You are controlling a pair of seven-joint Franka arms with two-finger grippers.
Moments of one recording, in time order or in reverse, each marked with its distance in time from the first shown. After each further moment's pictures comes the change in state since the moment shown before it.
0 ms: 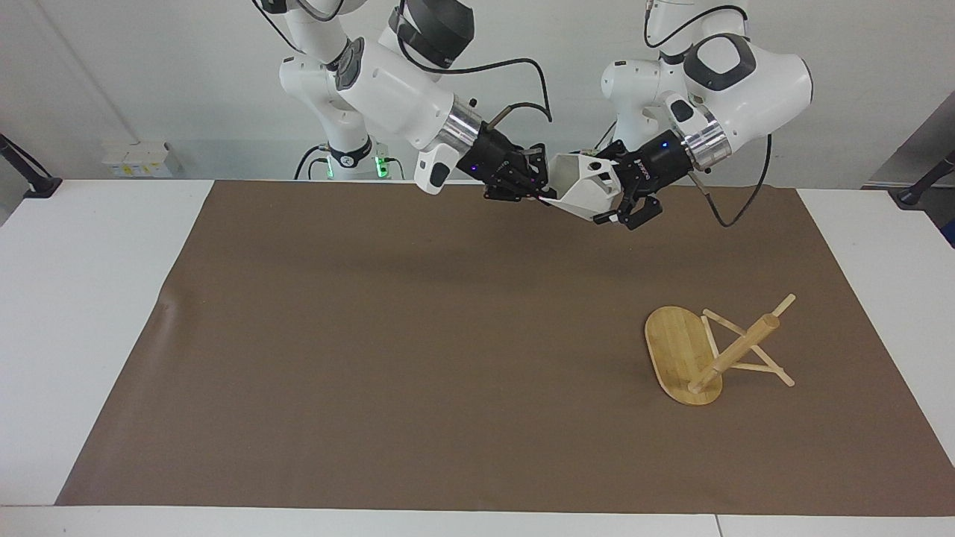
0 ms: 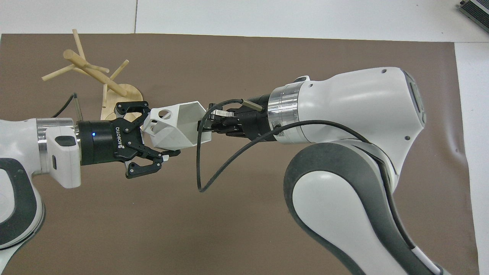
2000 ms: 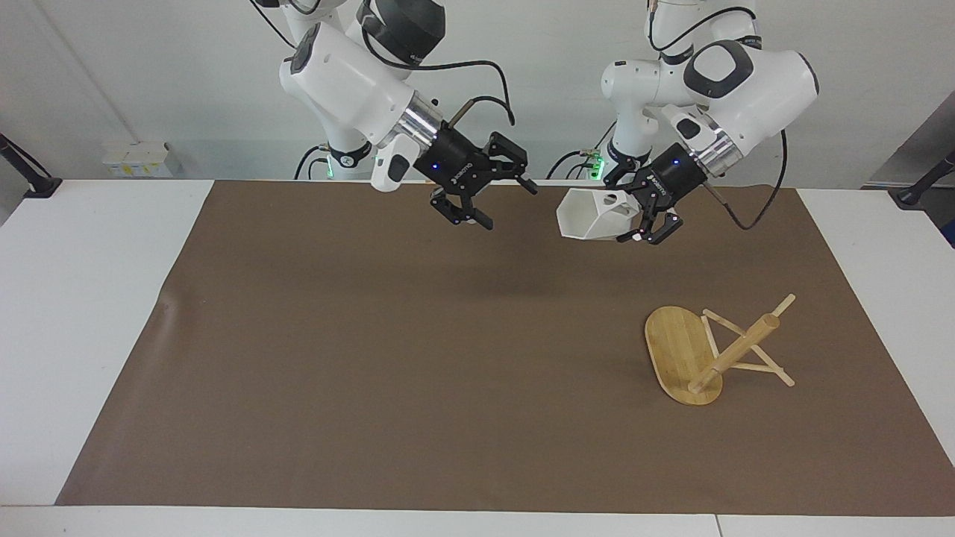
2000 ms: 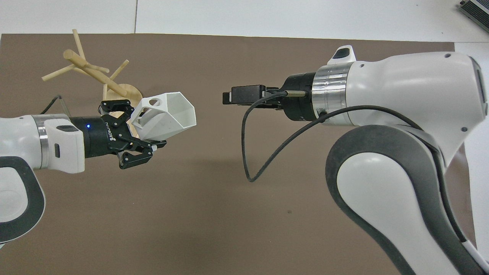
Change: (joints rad) left arm 0.004 0.016 0.009 -0.014 0.230 0.119 -0.252; right arm -0.015 -0.042 -0.114 0.006 -0.078 0.003 -0.297
